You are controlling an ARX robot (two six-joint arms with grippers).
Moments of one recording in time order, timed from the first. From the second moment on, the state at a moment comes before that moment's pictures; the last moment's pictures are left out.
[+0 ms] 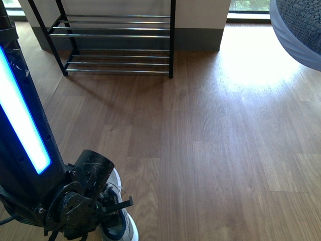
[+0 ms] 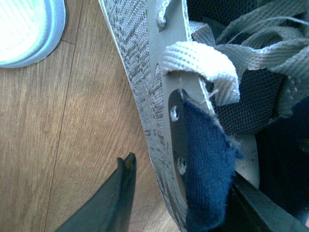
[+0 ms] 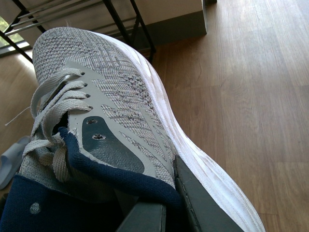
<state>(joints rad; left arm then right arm) -0.38 2.72 1.00 0.37 -0.03 -0.67 -0.33 1.07 0.44 0.24 -0.54 0.11</state>
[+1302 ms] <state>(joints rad) -0.31 1.29 0.54 0.21 -0.49 -0.37 -0.33 1.07 0.44 0.24 -0.54 0.11</state>
